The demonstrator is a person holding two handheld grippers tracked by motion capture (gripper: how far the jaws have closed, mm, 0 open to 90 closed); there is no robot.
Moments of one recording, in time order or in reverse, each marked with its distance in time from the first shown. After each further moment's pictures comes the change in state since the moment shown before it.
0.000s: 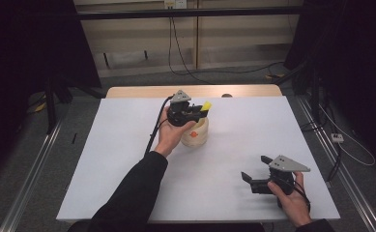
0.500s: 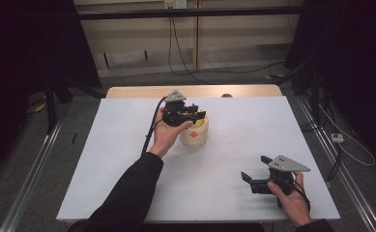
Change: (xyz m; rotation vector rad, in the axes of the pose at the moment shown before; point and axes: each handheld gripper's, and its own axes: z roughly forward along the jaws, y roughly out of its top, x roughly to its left) left arm 0.001 0.004 -0.016 0.003 -0.015 -0.043; right arm 0.000 0.000 0.000 0.003 0.001 0.002
